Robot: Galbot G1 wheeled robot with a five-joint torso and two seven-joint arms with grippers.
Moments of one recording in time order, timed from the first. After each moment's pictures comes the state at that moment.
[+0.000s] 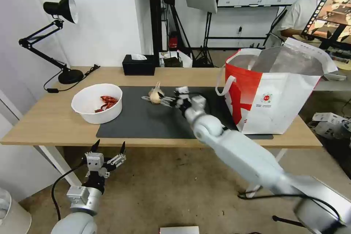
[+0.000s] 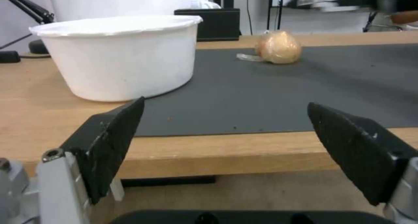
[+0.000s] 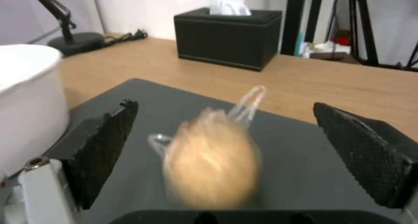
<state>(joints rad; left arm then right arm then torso) 1.64 -1.23 -0.56 -2.08 -0.26 -0.06 -0.08 -0.23 1.34 -0.47 1.15 0.85 -0.11 0.19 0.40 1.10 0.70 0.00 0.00</state>
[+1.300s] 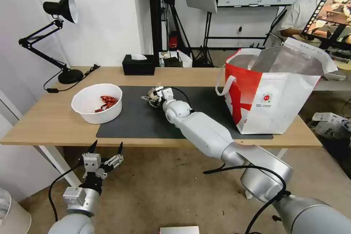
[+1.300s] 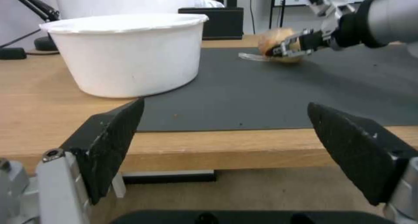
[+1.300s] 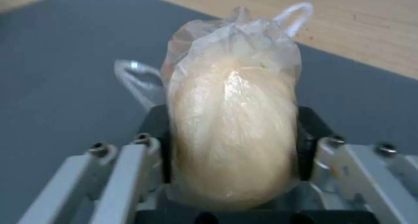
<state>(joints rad) 1.66 -1.22 -0.58 -2.09 -0.28 -0.07 -0.08 -0.16 1.53 -0.47 0.88 0.75 -0.31 0.20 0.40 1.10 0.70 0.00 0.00</state>
